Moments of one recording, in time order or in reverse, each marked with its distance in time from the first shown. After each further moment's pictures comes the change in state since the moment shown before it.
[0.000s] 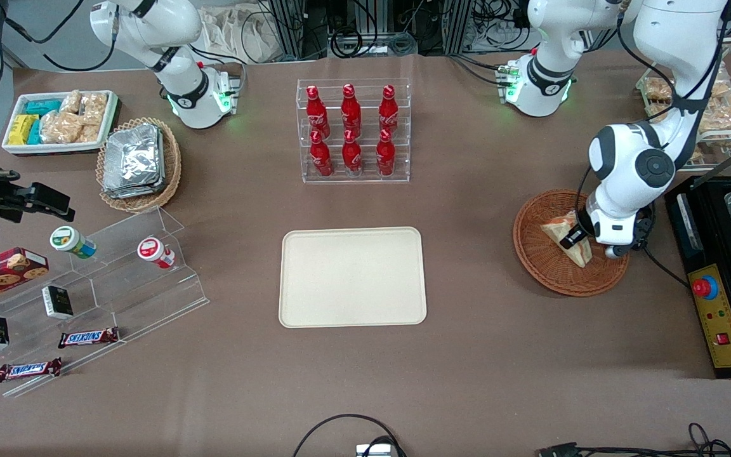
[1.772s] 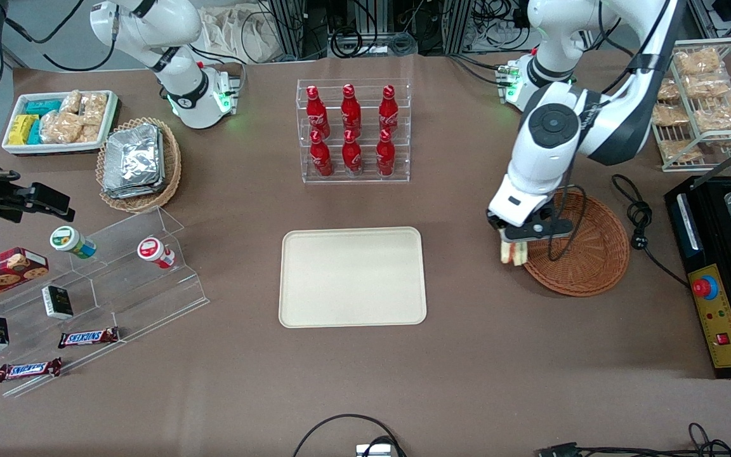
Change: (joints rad) arm -0.014 -0.075 -0.436 0.369 0.202 -0.463 0.060
